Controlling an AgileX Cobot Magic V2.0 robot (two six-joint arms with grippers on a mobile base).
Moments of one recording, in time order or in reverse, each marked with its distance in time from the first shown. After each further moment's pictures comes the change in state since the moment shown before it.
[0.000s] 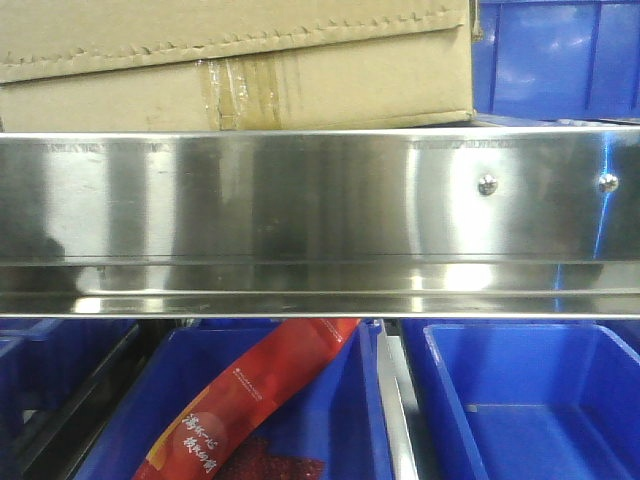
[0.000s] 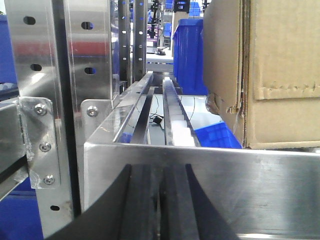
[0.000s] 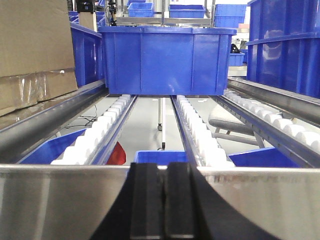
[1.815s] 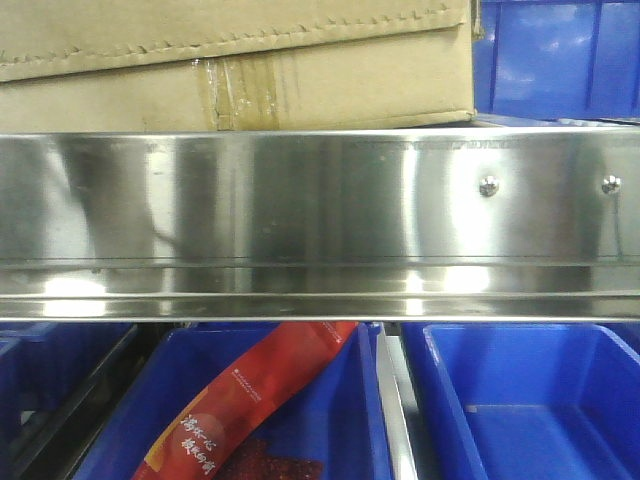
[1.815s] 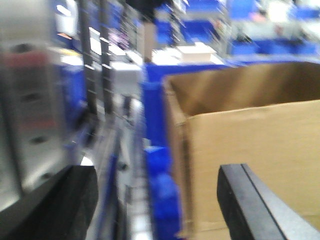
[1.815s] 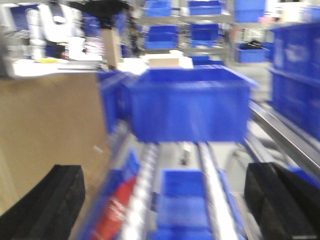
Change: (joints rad) left arm -0.149 0.525 -0.831 0.038 0.410 0.000; right arm 0.087 0.479 -0.778 0.055 0.344 0.000
